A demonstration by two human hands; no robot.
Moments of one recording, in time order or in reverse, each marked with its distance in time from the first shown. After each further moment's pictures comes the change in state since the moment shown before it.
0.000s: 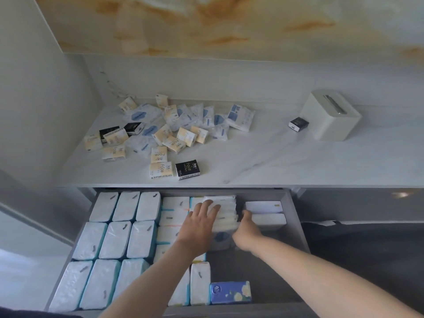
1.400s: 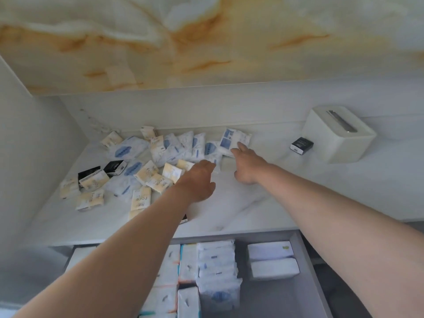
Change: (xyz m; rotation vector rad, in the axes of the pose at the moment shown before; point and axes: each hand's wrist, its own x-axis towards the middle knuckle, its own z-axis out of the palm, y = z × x) left_hand 0.189 -0.042 -0.138 -0.196 0.016 -0.093; right_hand 0.117 -0.164 -0.194 -0.635 0.231 -0.479
